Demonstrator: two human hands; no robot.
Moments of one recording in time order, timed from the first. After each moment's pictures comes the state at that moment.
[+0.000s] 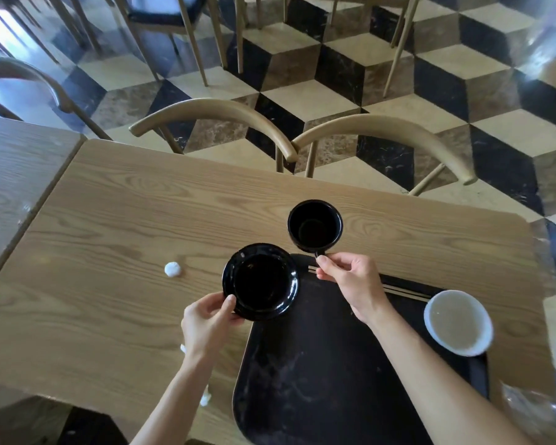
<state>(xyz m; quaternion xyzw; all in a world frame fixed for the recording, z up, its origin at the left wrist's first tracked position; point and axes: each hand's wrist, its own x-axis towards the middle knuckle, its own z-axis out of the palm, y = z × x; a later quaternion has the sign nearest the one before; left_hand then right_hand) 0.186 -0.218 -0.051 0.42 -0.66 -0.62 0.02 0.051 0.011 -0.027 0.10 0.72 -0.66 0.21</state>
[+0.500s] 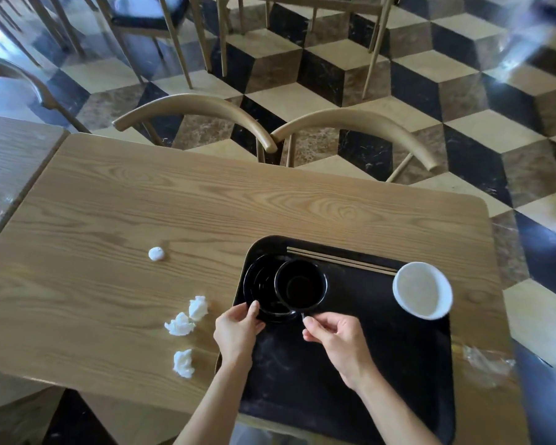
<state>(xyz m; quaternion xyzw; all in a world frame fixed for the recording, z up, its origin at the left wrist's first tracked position) 0.216 -0.120 -0.073 0.51 -0.59 -0.63 0.01 0.192 0.062 -0.040 0.16 0.70 -0.65 0.26</state>
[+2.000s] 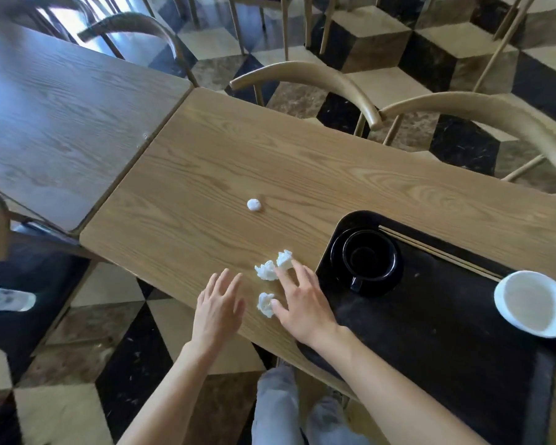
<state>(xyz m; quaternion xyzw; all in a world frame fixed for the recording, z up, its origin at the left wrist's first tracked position) 0.363 -0.284 -0.091 0.27 -0.95 -0.14 -0.08 0.249 -0.115 -0.043 -0.32 0.88 -0.26 0.23</state>
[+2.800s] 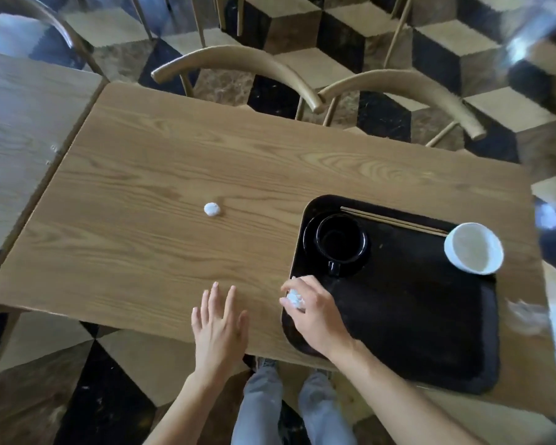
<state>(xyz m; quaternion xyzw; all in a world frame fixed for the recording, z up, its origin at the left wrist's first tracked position) 0.361 -0.270 -0.110 0.19 -0.96 -0.16 -0.12 0.267 -0.086 -0.063 -0.18 0.89 -0.38 0.15</state>
